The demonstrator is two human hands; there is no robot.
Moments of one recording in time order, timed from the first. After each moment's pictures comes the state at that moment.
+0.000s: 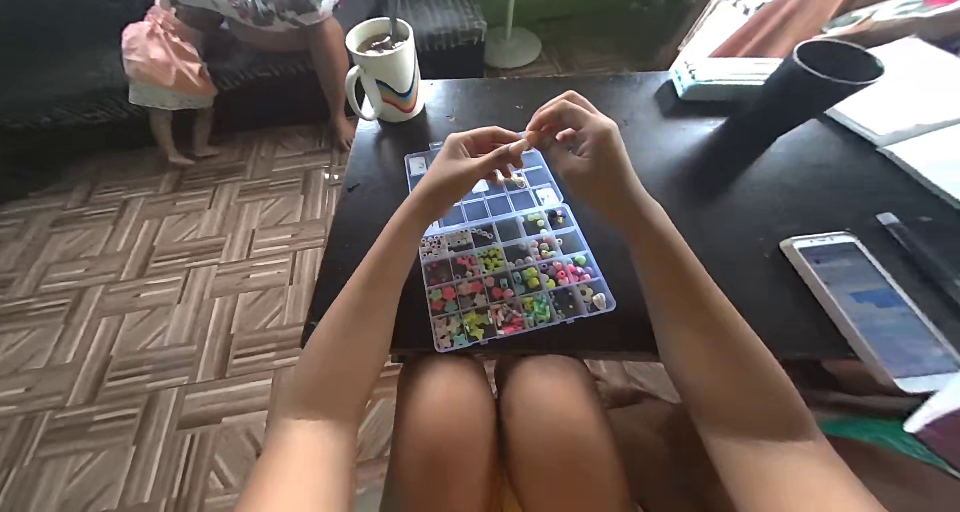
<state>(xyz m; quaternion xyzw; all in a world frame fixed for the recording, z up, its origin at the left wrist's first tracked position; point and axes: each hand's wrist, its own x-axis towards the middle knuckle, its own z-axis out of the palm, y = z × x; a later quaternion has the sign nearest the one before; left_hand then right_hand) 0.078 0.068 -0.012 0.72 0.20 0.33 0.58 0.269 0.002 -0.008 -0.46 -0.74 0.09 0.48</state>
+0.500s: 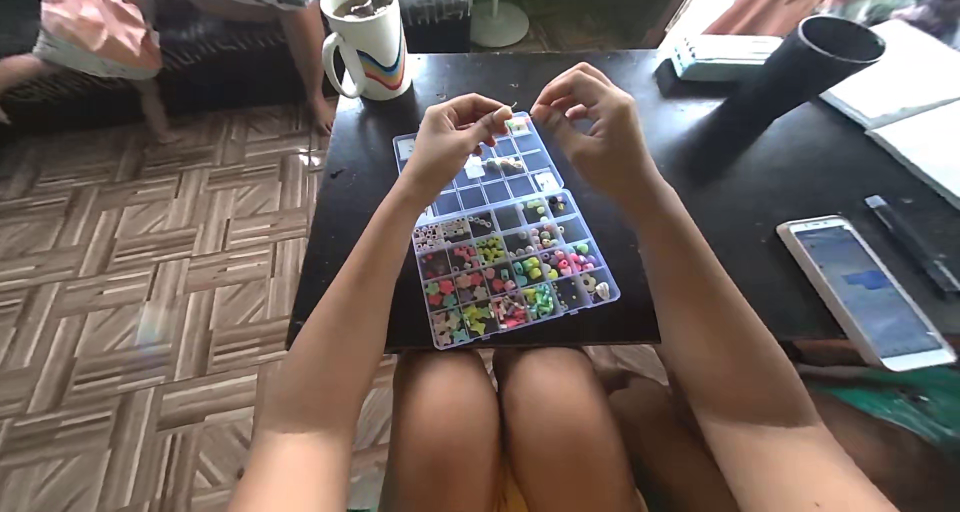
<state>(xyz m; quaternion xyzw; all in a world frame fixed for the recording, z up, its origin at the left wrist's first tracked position) 0.077 0.078 -0.015 0.72 0.25 0.39 0.53 0.271 -0.001 -0.004 -0.49 -0.74 0.07 0.46</state>
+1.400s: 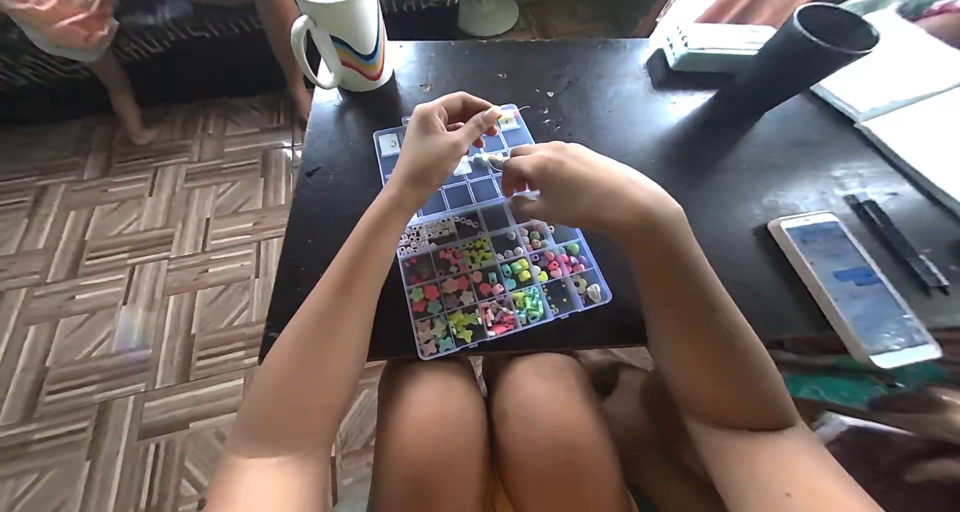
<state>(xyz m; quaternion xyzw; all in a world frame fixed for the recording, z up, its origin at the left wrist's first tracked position) 0.083 0.074 -0.020 0.74 0.29 0.38 0.48 0.252 -0.019 0.008 -0.55 -0.81 0.16 0.08</state>
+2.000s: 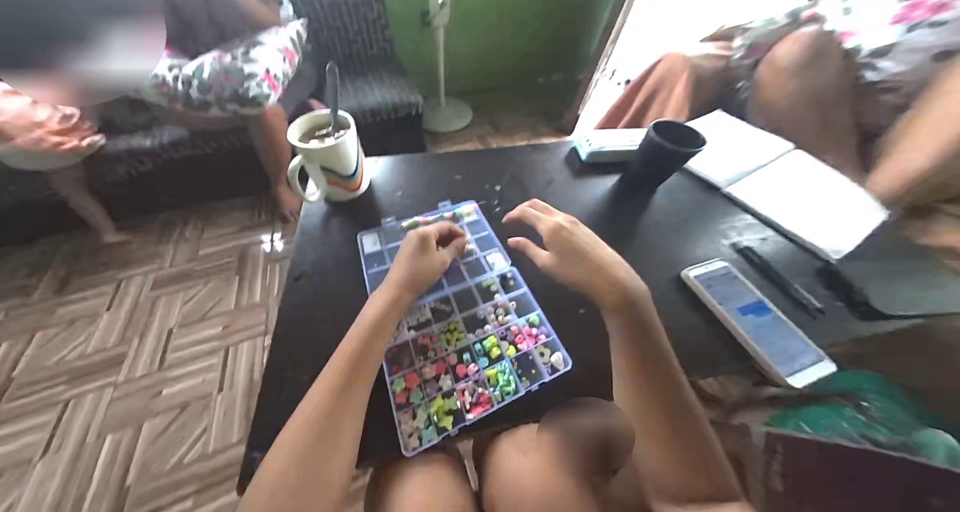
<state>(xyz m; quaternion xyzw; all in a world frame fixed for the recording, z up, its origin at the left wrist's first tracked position) 0.090 0.075 -0.035 0.85 0.29 0.26 0.37 0.293 -0.047 0.005 -0.67 -0.70 0.12 0.23</state>
